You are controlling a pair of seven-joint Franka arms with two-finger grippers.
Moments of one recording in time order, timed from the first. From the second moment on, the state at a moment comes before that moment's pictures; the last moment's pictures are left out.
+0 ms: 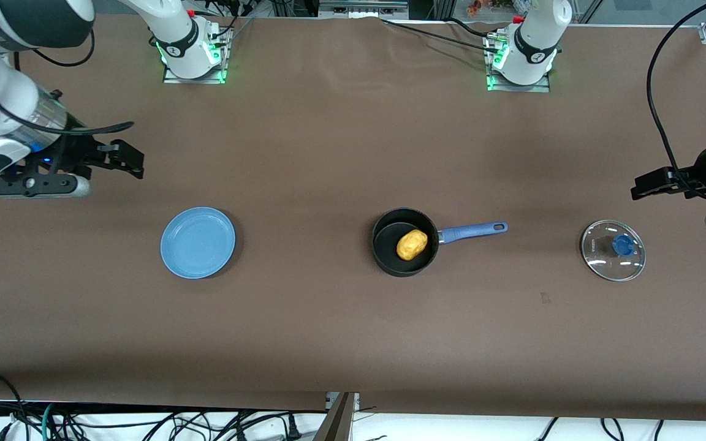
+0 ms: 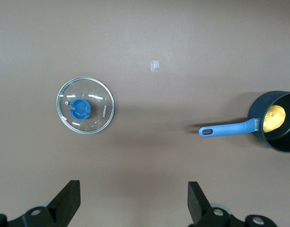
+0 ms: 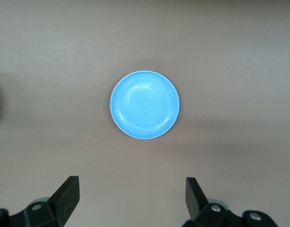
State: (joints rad) left arm 0.12 0.28 -0.11 -1.30 0.01 1.47 -0.06; right arm 0.31 0.17 -0.14 -1.46 0.03 1.59 0.12
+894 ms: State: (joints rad) left arm 0.12 0.28 -0.11 -1.30 0.01 1.47 -0.06; right arm 0.32 0.18 -0.15 -1.47 0.01 1.61 0.10
